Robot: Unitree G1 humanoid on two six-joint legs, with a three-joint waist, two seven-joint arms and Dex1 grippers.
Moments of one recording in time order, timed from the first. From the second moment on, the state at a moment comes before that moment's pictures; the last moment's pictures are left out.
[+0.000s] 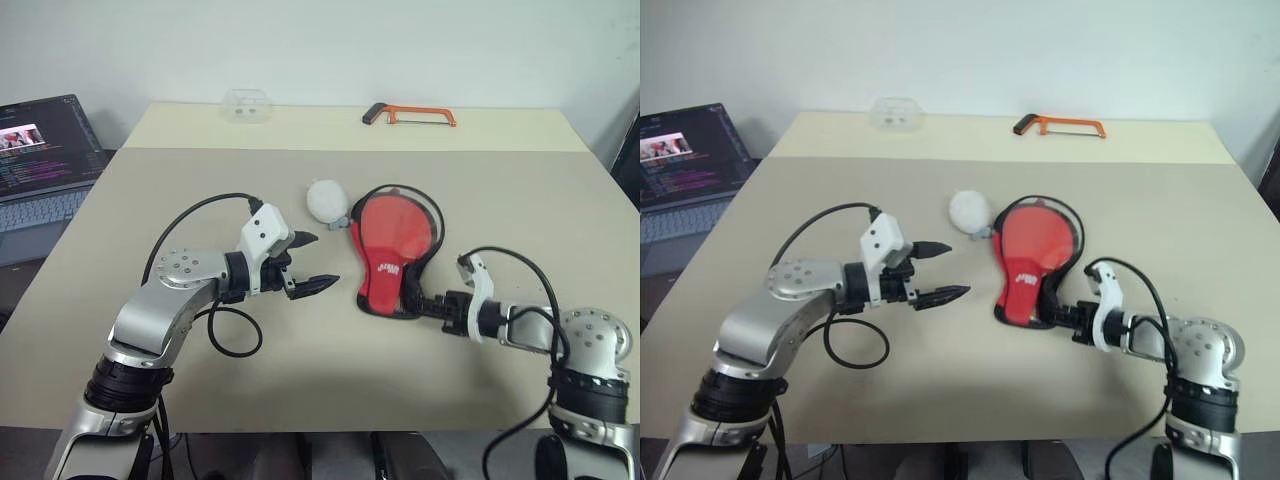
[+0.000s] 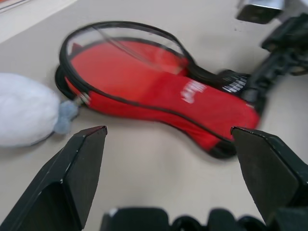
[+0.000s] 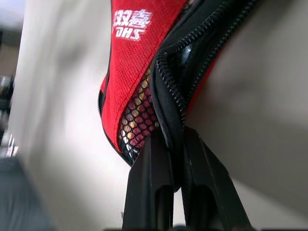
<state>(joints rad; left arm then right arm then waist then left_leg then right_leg) -0.46 0.65 -0.10 -0.30 -0.37 0.64 -0.89 -0.32 -0.41 -0.28 -0.25 1.13 1.57 0.14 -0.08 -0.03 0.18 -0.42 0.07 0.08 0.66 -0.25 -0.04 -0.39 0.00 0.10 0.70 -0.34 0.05</state>
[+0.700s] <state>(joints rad) -0.46 0.66 -0.10 -0.30 -0.37 0.64 -0.91 -0.13 -0.62 -0.13 -0.45 1.30 1.57 0.23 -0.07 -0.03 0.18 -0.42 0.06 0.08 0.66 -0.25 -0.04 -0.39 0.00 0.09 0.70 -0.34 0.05</state>
